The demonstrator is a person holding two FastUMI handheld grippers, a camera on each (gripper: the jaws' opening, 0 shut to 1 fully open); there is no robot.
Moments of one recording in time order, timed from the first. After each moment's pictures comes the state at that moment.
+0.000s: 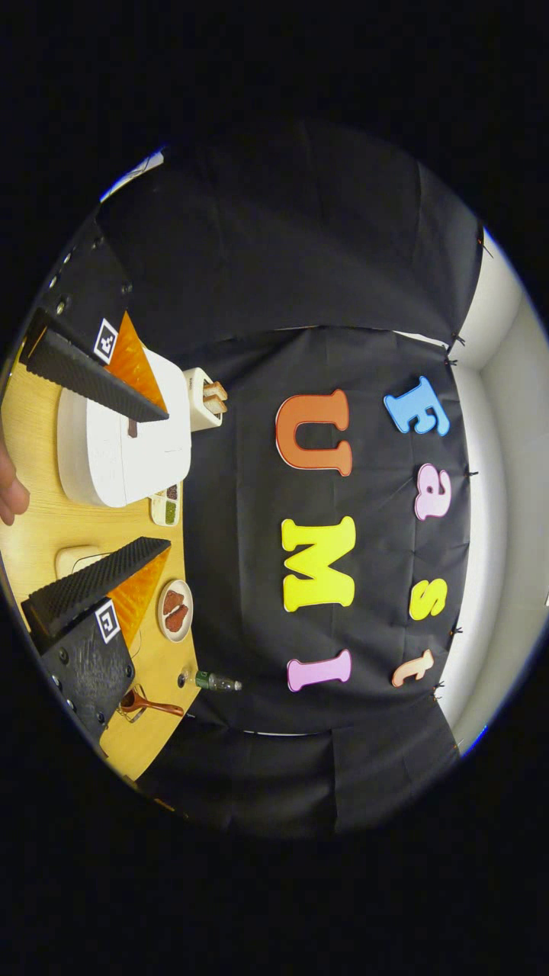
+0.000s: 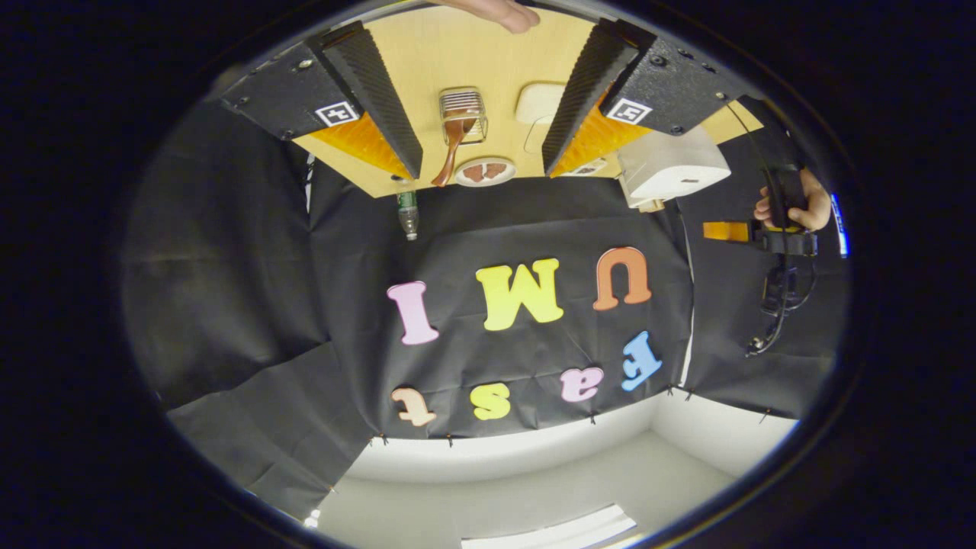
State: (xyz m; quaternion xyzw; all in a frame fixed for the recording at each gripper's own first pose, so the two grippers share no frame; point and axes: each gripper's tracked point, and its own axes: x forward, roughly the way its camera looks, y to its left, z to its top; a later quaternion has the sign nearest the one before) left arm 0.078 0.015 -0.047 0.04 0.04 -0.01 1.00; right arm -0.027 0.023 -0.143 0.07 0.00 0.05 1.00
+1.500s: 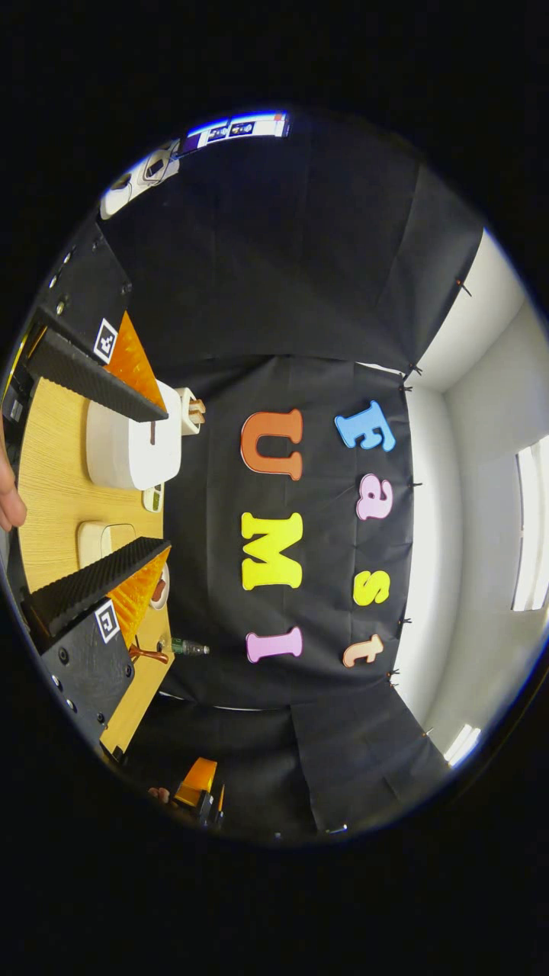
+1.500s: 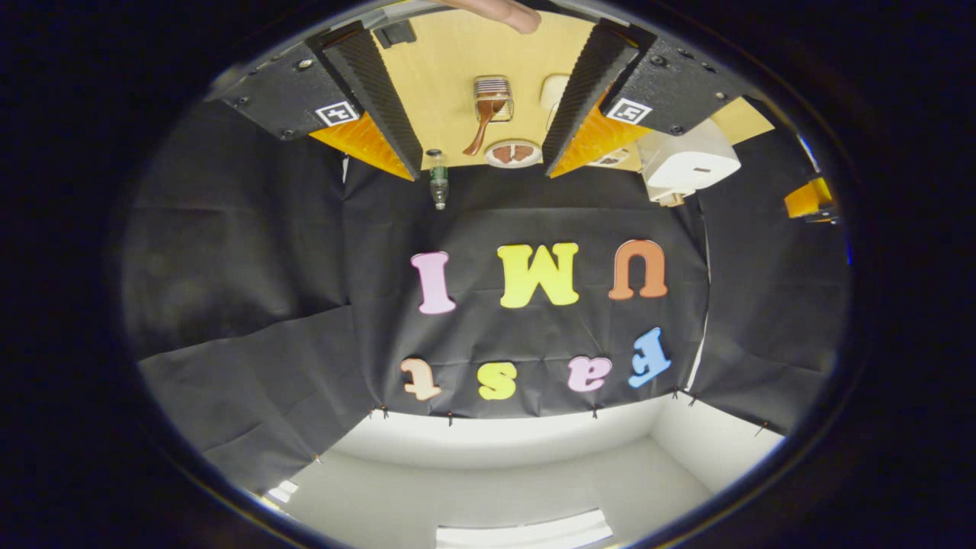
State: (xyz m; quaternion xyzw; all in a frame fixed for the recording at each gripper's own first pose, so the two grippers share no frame) left arm -0.085 0.012 -0.028 0.00 -0.05 -0.01 1.00; right arm -0.066 0.009 -0.063 0.02 -0.01 0.01 1.00
